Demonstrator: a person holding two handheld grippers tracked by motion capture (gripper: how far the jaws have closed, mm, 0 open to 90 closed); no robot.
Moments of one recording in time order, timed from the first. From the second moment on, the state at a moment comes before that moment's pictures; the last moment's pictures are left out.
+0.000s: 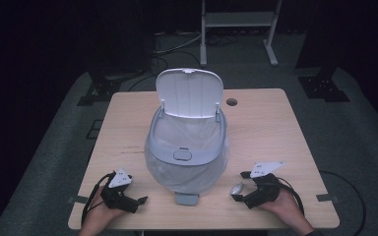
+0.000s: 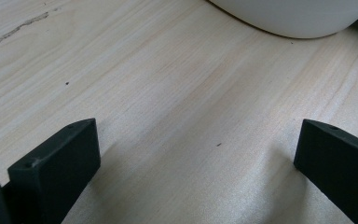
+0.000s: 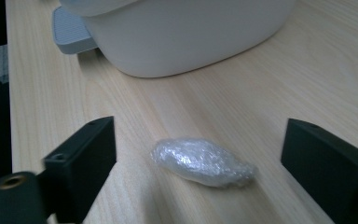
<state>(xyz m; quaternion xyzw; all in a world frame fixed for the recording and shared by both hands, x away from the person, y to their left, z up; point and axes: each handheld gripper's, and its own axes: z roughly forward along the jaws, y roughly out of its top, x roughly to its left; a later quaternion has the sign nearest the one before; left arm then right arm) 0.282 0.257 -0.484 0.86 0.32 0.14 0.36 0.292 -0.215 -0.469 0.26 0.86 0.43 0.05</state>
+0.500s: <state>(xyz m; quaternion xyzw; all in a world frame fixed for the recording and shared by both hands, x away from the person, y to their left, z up) 0.282 0.257 -0.484 0.86 0.32 0.14 0.36 0.294 -0.205 -0.477 0.22 0.88 0.41 0.06</state>
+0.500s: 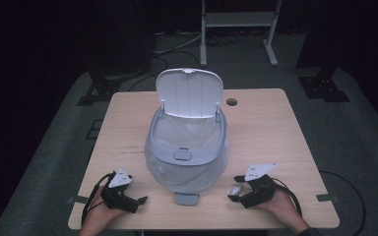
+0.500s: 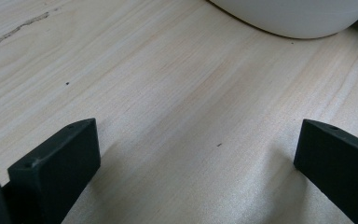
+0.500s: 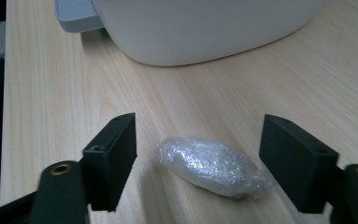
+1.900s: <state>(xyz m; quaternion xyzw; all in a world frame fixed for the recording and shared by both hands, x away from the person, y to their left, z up) 0.283 0.257 -0.484 0.86 0.33 0.15 0.36 0.293 -0.220 -0.463 0.24 0.87 0.42 0.06</state>
